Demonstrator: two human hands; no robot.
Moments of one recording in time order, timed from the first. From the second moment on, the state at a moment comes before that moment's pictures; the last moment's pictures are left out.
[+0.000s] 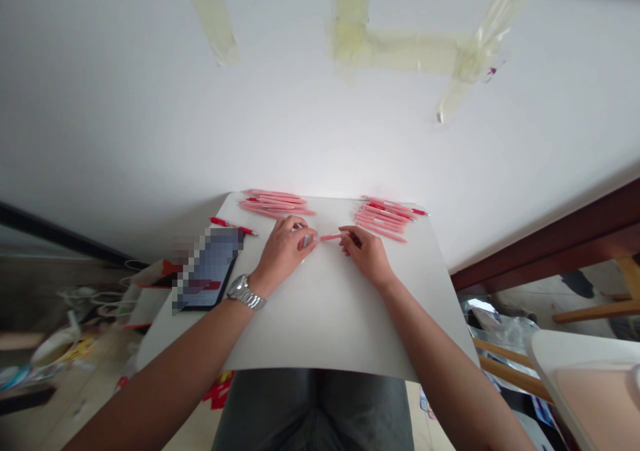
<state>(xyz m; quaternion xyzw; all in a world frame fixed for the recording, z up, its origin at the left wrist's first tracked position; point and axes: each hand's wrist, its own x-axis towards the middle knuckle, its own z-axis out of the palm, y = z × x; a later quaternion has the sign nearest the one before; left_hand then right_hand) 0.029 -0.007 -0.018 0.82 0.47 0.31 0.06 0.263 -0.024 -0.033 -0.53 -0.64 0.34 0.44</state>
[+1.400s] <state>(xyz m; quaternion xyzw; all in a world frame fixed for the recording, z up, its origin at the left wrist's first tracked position) 0.029 -0.009 -0.018 0.83 0.45 0.32 0.08 0.263 -0.028 -0.023 -0.56 -0.64 0.28 0.44</state>
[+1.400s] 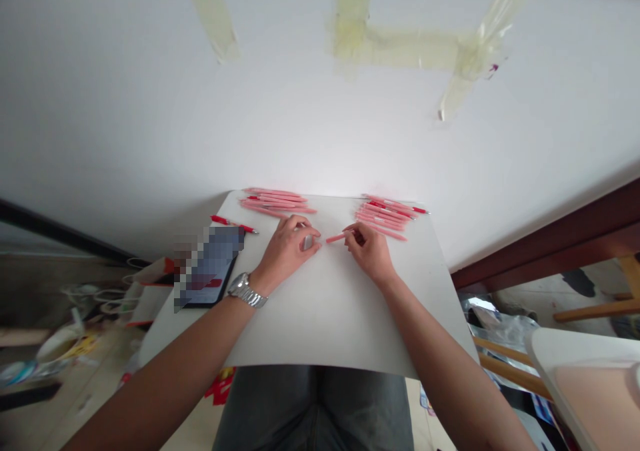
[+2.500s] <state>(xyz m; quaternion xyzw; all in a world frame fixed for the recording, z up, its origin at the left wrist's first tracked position) 0.034 -0.012 -0.017 0.83 0.46 0.32 0.08 0.260 -0.027 -0.025 -0.55 -0.64 0.31 0.44</state>
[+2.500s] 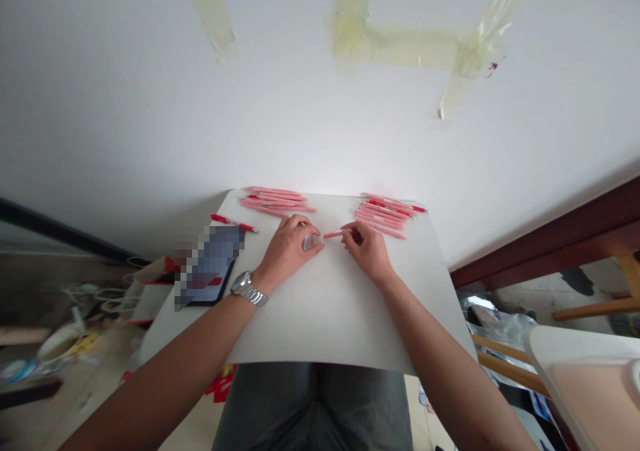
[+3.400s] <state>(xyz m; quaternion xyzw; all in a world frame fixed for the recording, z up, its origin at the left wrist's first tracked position) 0.037 -0.014 -0.011 0.82 0.43 0.36 0.10 0.260 -0.029 -0.027 -0.52 -0.61 0.36 0.48</state>
